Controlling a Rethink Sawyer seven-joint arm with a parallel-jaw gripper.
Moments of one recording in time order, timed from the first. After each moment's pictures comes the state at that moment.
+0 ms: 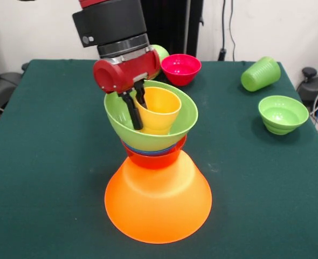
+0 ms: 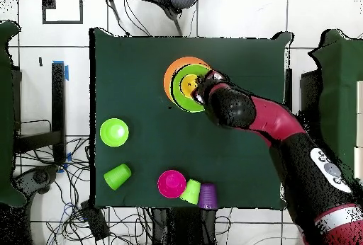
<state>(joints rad) -0.81 -0.61 0.61 1.73 -0.21 0.32 0.53</state>
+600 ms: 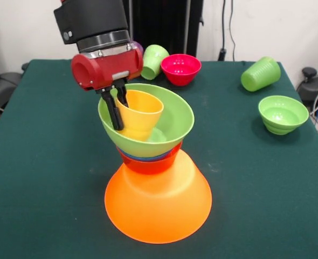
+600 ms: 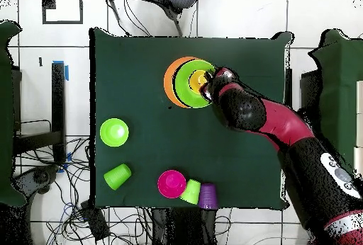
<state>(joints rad) -0.86 -0.61 0.64 1.74 -0.21 0.25 0.53</state>
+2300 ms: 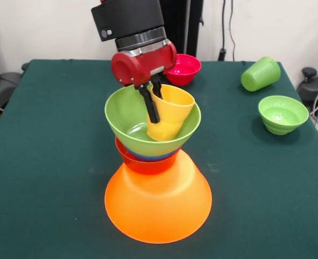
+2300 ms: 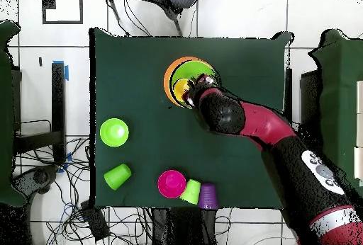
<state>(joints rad) -0.79 -0.64 0.61 1.80 -0.19 0.25 0.58</state>
